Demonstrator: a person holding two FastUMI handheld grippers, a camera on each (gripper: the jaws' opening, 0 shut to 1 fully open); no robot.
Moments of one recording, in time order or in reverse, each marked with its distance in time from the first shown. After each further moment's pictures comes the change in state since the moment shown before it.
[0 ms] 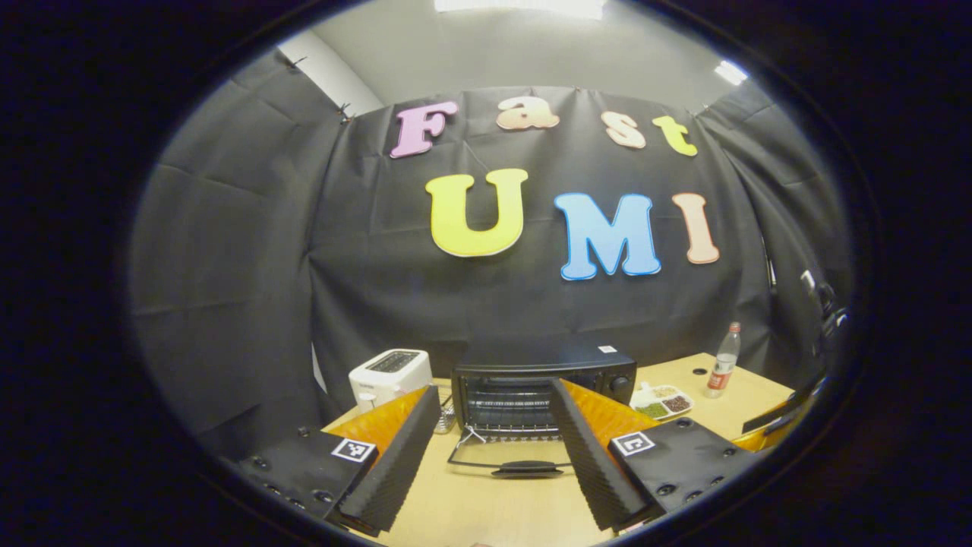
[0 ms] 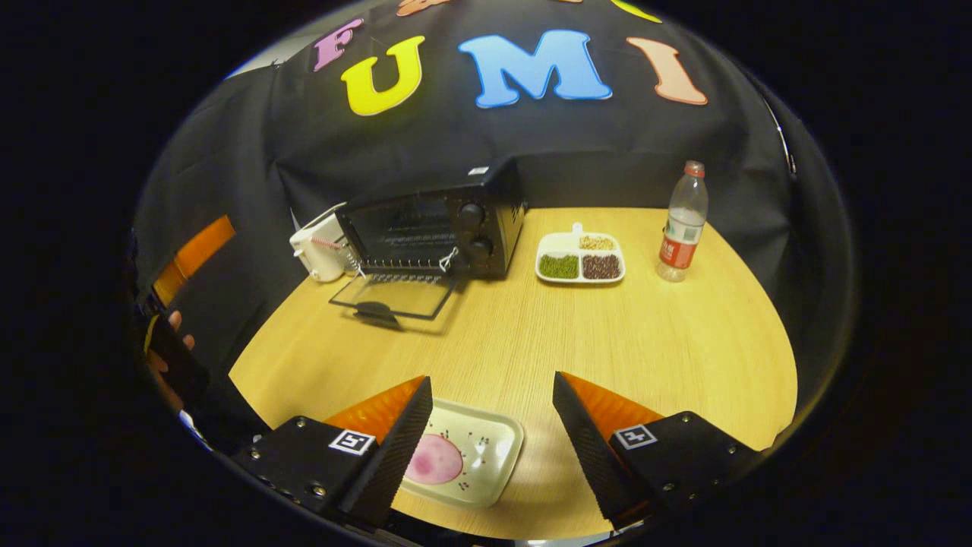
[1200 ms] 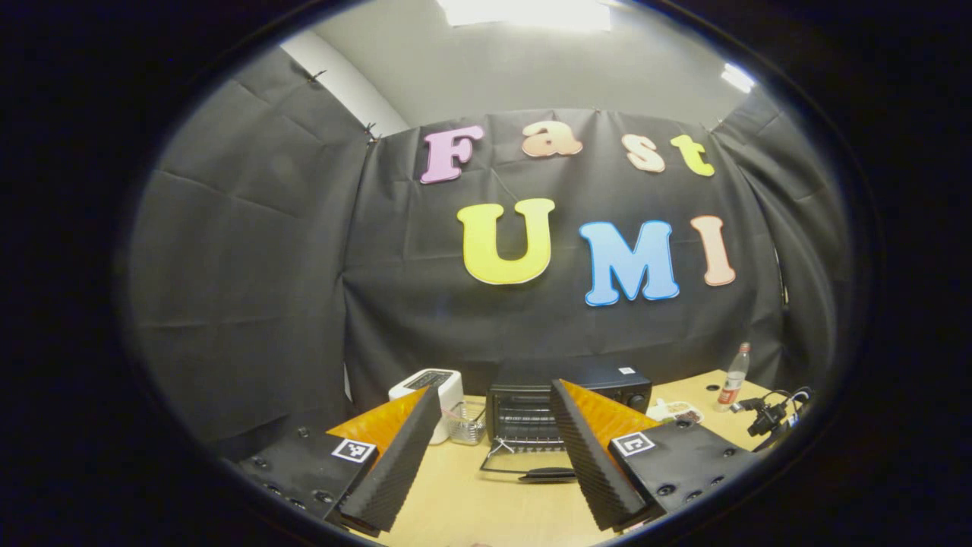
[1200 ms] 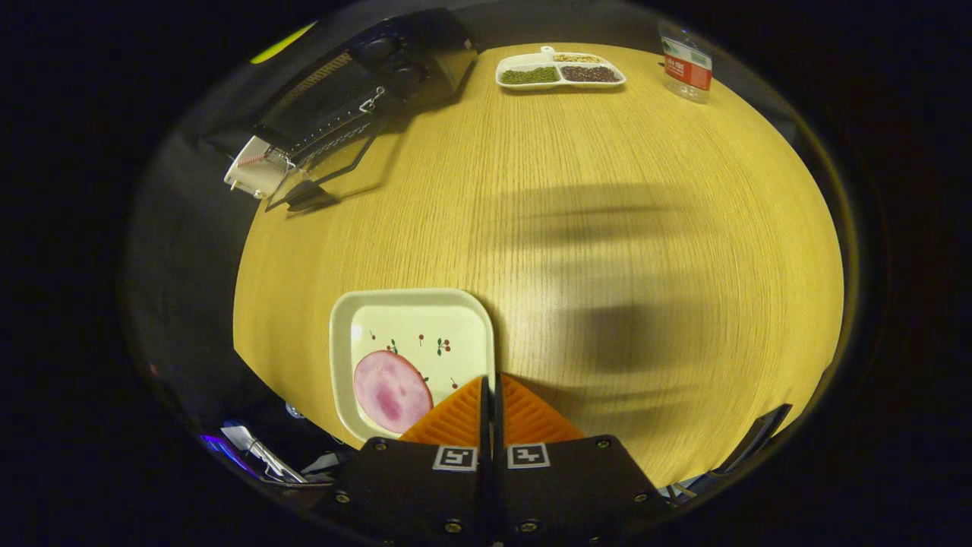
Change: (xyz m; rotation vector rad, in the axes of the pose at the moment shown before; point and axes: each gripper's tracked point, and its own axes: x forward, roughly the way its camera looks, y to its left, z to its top) left arm -0.040 0.037 0.034 -0.015 -0.059 0.083; right arm 0.027 -0.006 -0.117 0.255 0.611 0.055
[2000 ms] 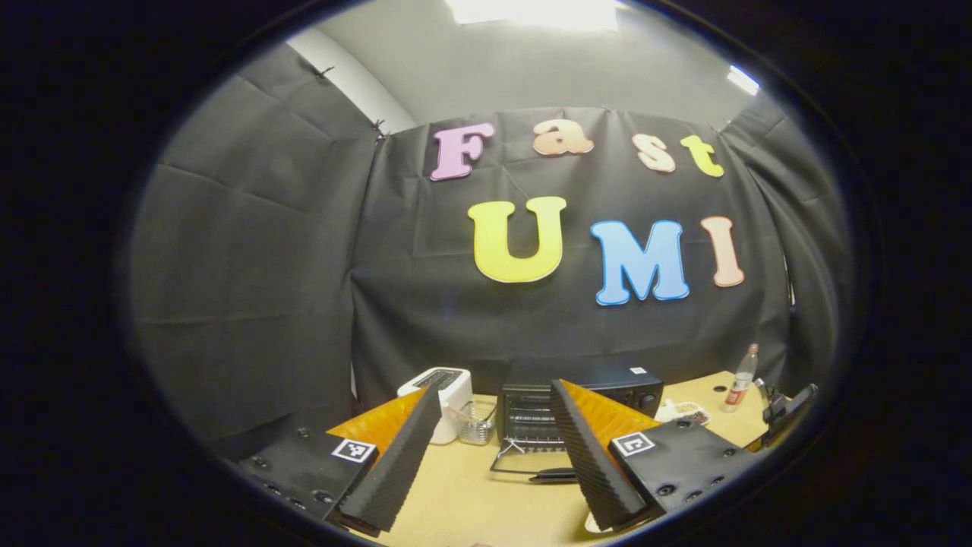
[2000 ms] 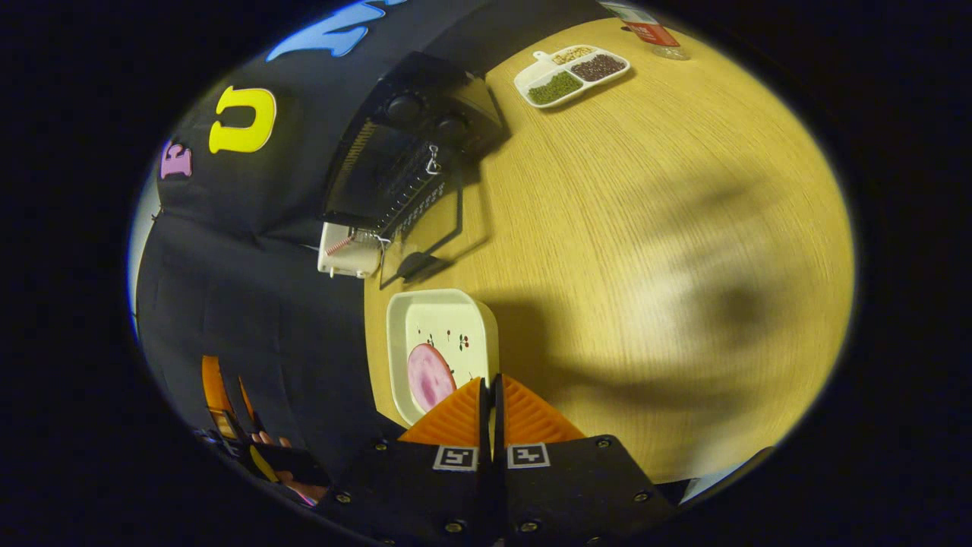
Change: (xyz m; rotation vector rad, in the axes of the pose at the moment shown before) left arm 0.008 0.019 -0.006 0.002 0.006 0.021; right arm -0.034 0.109 0.056 0.299 -0.144 0.429
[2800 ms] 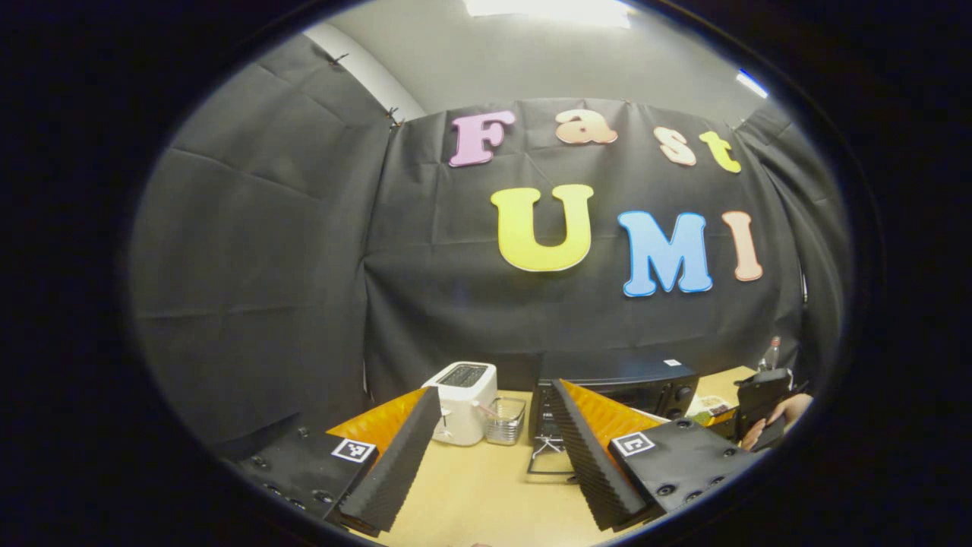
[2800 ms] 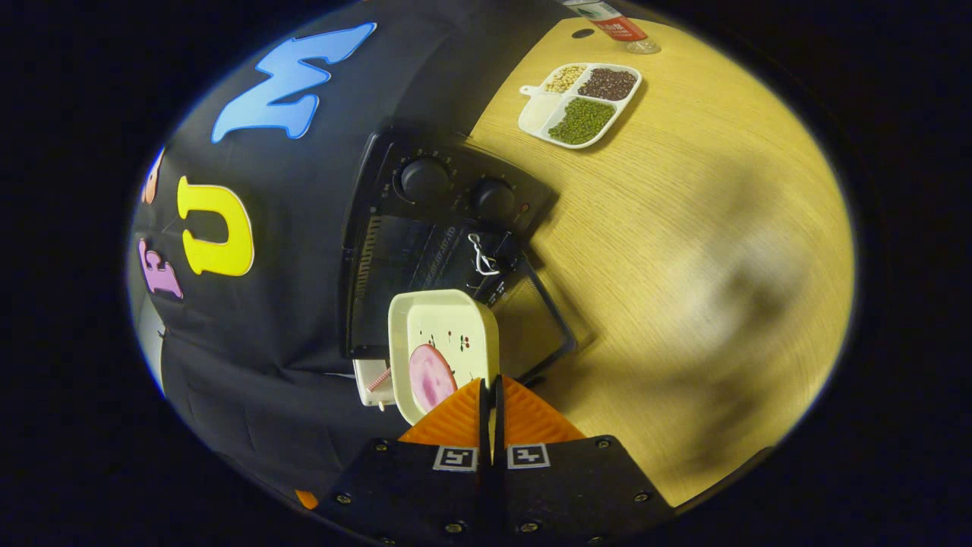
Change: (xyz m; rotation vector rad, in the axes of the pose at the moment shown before) left arm 0.043 0.072 -0.027 -0.012 0.040 0.031; right arm 0.095 0.092 0.111 0.337 -0.345 0.082
